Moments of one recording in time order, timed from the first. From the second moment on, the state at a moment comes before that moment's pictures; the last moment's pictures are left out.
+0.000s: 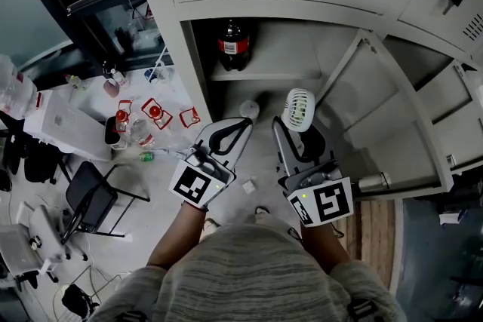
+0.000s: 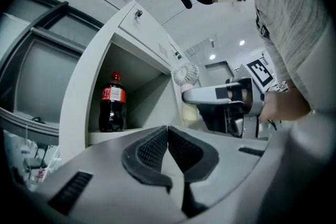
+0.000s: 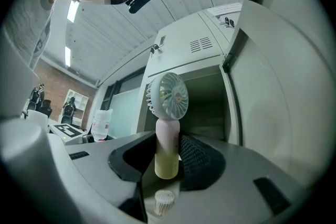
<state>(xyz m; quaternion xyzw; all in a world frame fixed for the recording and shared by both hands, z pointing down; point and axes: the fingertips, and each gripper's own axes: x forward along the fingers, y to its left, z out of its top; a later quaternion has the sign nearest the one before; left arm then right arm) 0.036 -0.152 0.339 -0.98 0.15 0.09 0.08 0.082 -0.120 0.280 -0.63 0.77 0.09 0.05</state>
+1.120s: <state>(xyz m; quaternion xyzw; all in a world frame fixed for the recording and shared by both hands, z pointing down) 0.043 -0.153 0.344 -0.98 0.15 0.08 0.08 0.089 -0.123 0.292 -0.63 0.77 0.09 0.05</state>
